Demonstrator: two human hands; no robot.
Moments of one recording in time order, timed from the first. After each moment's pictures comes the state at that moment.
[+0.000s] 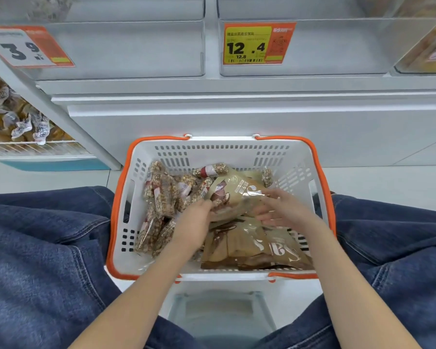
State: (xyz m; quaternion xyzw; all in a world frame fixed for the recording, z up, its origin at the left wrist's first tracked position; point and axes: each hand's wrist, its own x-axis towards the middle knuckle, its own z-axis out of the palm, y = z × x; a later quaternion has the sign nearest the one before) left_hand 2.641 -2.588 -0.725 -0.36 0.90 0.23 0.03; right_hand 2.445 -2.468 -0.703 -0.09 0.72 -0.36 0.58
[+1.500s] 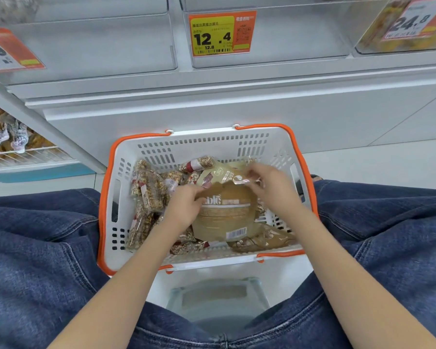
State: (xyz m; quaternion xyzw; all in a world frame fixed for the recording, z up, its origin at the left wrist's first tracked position) left_hand 2.623 -2.595 -0.695 -0.35 0.86 0.36 0.03; right_hand 2.459 -2.457 -0.675 -0.44 0.83 -0.27 0.20
